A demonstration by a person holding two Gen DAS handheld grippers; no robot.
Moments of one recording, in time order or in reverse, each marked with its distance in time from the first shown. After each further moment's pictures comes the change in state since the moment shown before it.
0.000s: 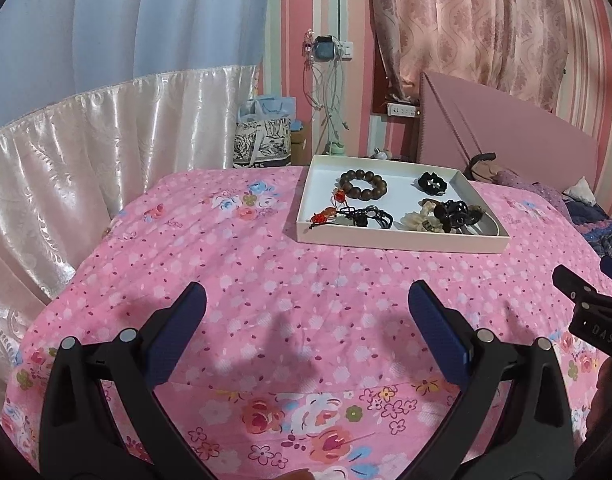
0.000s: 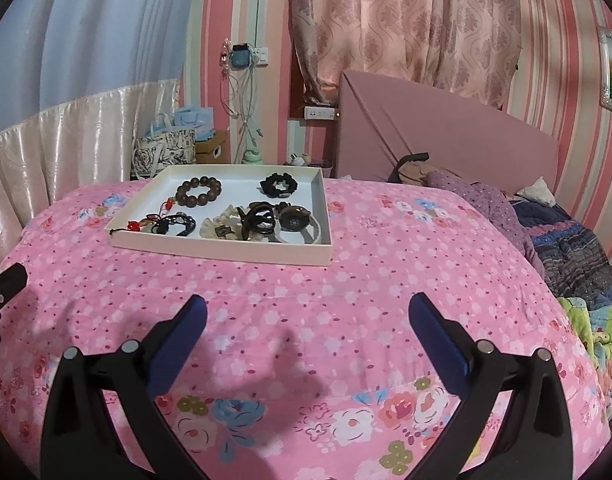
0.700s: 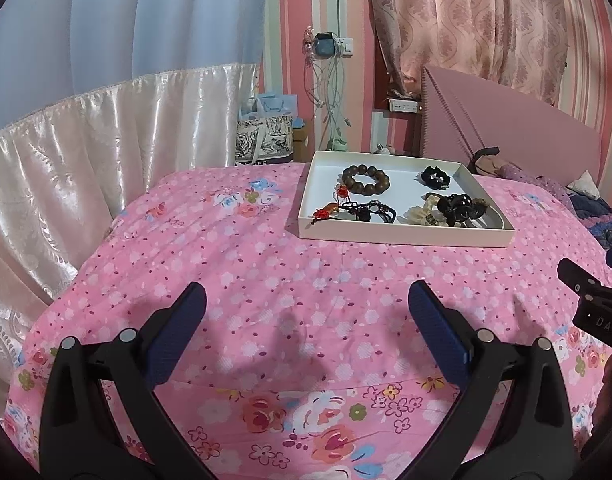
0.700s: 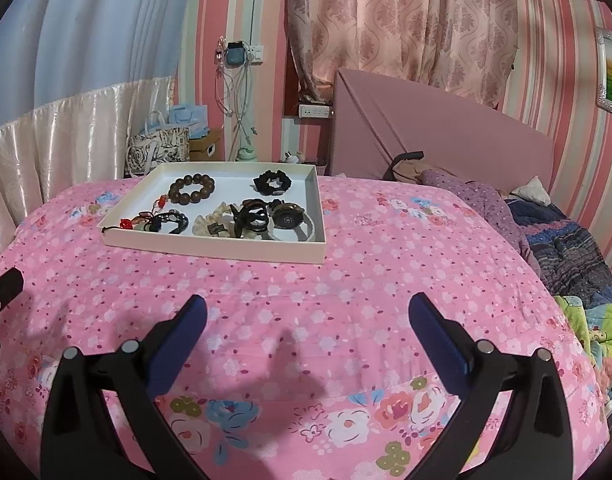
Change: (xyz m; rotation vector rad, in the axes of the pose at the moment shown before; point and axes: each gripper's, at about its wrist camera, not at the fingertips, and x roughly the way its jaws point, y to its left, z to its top) left arm 0.004 -0.003 -0.004 0.015 0.006 0.017; right arm 0.003 -0.001 0.000 0.002 0.004 -0.018
